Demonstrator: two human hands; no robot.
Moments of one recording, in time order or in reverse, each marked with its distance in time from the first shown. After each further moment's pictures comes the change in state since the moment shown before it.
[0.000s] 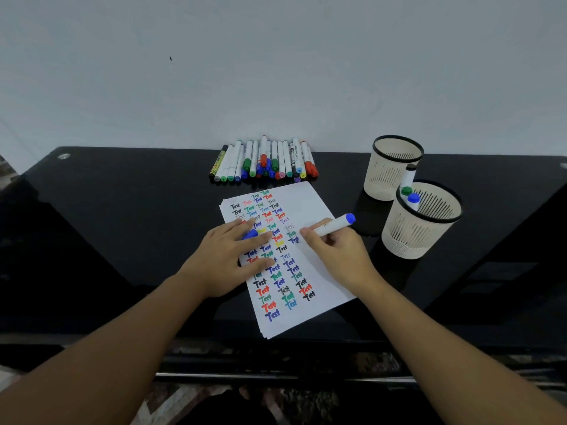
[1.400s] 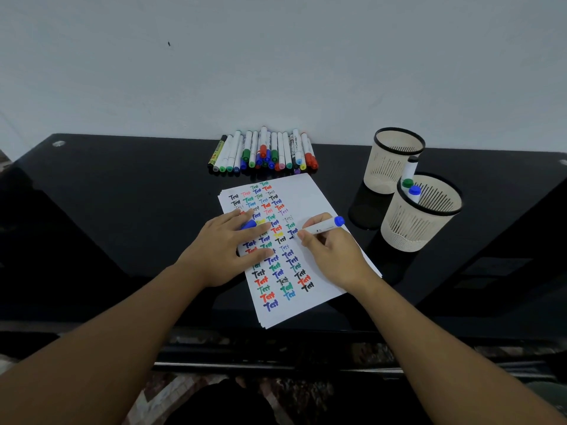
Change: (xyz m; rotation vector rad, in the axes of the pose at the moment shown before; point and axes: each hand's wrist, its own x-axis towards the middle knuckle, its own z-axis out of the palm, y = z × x) left_hand 0.001 -0.001 0.002 -0.020 0.014 -0.012; right_hand -0.007 0.001 0.006 -0.139 -0.094 -0.037
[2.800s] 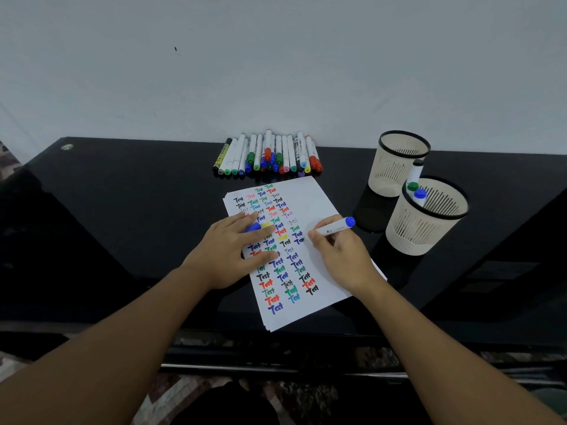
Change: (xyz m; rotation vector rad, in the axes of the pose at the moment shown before) left_hand -0.001 0.001 -0.002 -0.018 -0.011 -0.014; right_hand -0.006 -0.010 -0.005 0.022 0.041 0.089
